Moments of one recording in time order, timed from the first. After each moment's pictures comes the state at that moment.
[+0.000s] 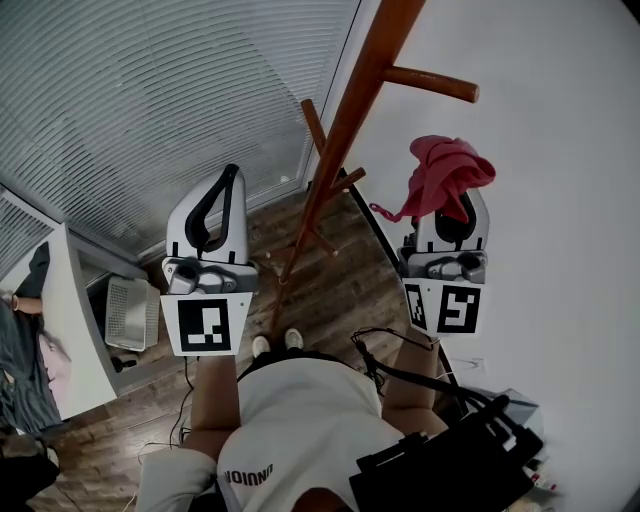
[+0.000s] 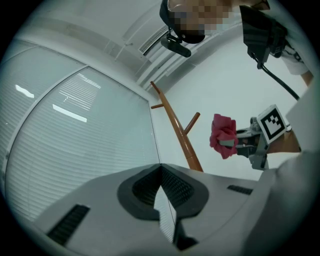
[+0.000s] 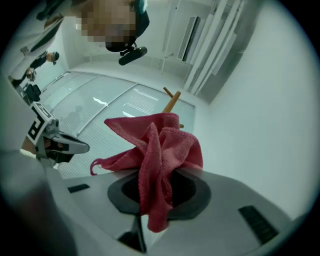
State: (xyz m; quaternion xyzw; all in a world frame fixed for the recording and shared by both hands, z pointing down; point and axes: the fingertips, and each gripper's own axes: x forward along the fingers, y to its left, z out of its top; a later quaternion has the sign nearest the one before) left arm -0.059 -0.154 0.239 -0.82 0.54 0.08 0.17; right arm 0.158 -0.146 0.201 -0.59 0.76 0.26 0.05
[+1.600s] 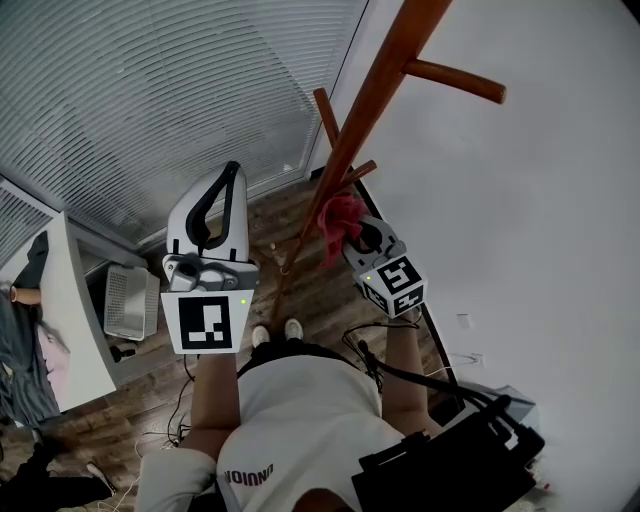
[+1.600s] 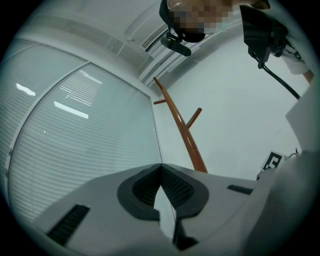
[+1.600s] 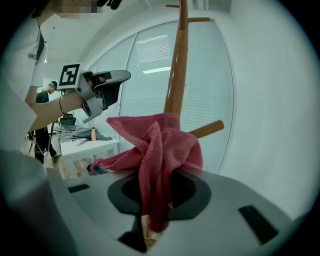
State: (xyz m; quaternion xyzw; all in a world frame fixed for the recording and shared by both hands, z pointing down) left arm -0.068 -0.156 0.253 -0.82 0.55 0.07 0.16; right arm 0.082 -0.164 0.456 -0.38 0.90 -0.03 -0.18
